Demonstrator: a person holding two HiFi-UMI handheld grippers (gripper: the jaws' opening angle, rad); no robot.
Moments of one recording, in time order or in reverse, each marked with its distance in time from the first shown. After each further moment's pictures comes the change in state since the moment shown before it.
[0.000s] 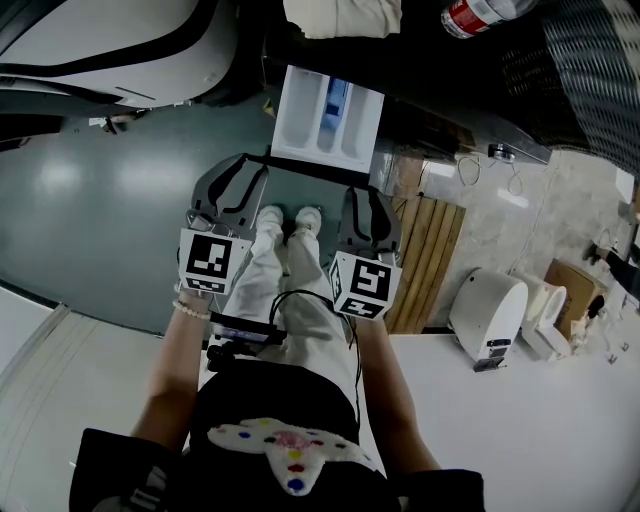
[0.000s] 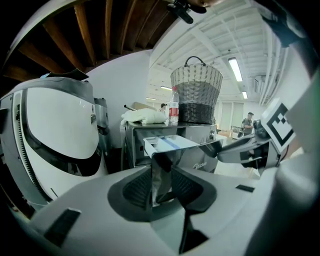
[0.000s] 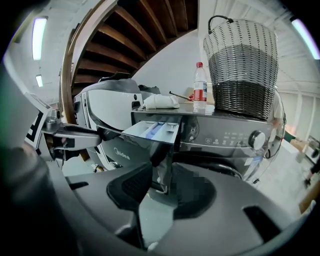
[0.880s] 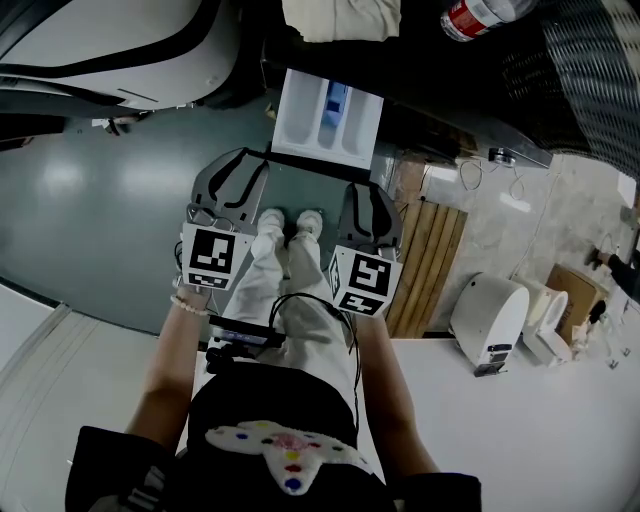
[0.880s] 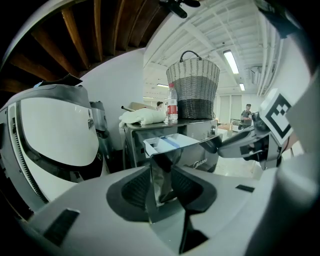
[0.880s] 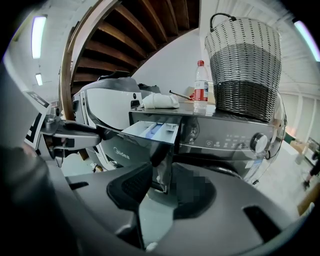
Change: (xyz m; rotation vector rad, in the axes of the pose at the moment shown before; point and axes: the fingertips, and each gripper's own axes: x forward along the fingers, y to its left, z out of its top) left arm 0.010 0.004 0.006 0.077 0.025 0.015; right arm 0.010 -0.004 0.005 -0.010 0.014 -0.004
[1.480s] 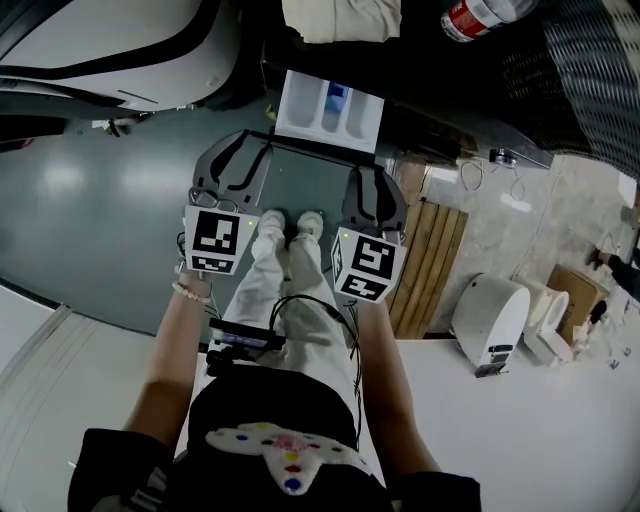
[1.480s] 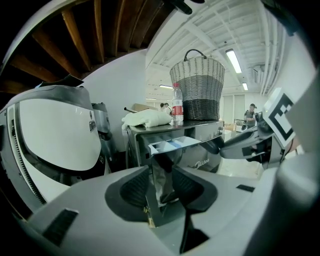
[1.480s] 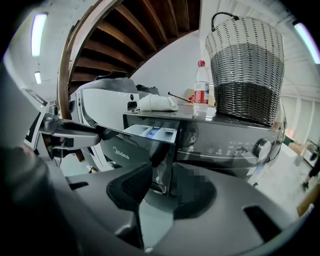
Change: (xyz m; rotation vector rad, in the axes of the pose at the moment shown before) left arm 0.022 0.016 0.013 0.000 -0.014 0.036; right arm 0.023 -0.008 0.017 -0.006 -0.022 -0.023
